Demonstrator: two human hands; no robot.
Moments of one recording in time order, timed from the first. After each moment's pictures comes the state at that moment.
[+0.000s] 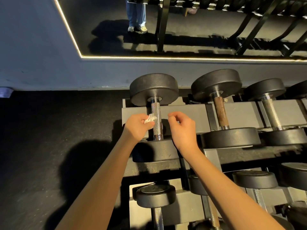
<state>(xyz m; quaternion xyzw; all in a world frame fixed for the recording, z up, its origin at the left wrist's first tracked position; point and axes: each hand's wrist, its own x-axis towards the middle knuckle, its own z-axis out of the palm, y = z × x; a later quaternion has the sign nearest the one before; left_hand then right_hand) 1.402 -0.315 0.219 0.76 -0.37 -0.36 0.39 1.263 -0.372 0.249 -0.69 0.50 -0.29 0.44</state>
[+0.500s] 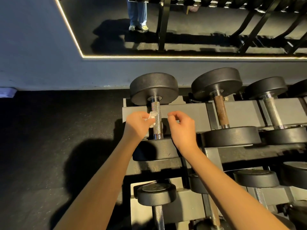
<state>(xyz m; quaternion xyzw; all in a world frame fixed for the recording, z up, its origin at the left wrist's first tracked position) 1.394 -0.318 0.229 0.80 -0.37 -0.29 0.39 1.263 -0.369 0.254 -0.70 0.50 -0.28 0.43</state>
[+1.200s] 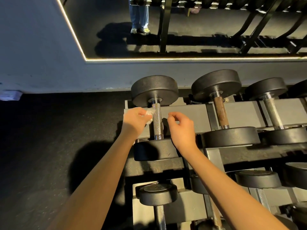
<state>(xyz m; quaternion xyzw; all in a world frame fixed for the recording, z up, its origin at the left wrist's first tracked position) 1.403 -0.319 0.249 0.80 -0.34 -0.29 0.39 1.261 -0.369 0.255 -0.70 0.50 -0.26 0.43</state>
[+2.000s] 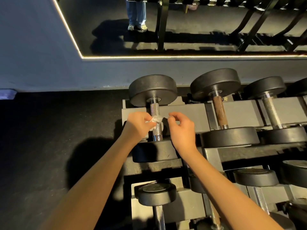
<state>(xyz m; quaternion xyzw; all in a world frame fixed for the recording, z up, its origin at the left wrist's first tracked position) 1.397 -0.320 0.240 0.78 -0.42 -0.30 0.34 1.262 -0.371 0.249 -0.68 0.53 -0.27 0.42</state>
